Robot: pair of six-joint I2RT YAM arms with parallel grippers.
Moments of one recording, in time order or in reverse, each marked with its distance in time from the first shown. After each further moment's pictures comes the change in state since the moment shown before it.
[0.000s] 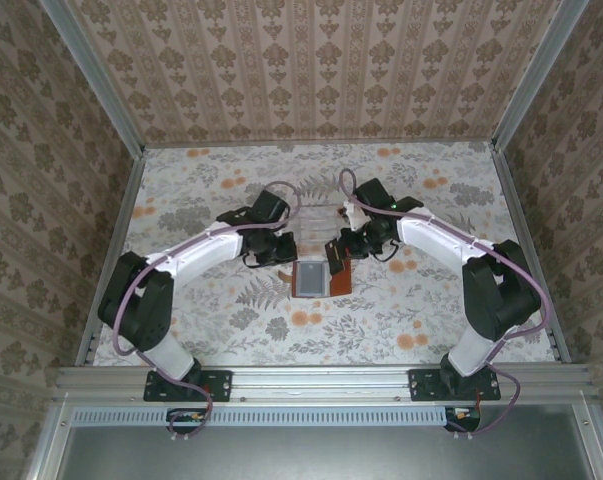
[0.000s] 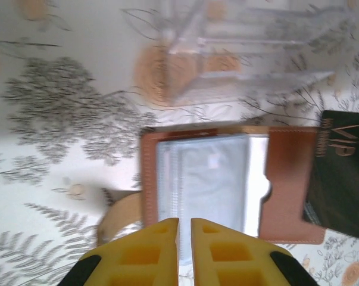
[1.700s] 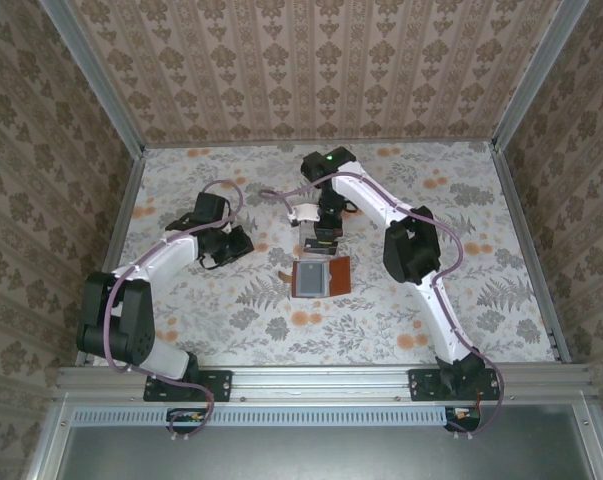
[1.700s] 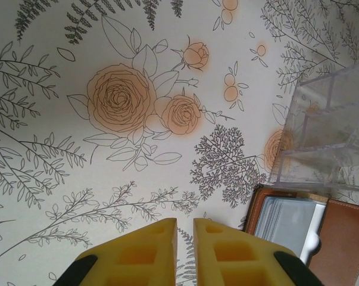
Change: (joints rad) left arm 0.345 -0.122 -0.188 0.100 0.099 0.042; right arm 0.087 0.767 1.118 -0.811 0.192 -1.224
